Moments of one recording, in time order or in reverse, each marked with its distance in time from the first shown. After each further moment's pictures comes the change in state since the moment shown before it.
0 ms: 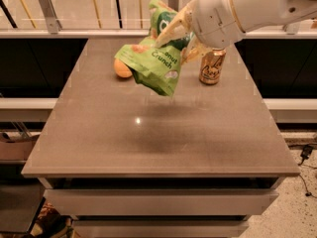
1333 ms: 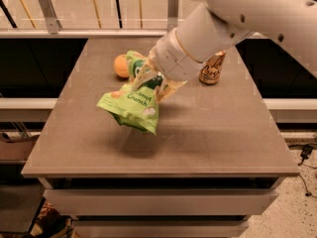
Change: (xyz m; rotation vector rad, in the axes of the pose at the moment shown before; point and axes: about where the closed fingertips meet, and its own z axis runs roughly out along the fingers) arm -0.050 0.055 0.081 -0.272 -0.167 0.079
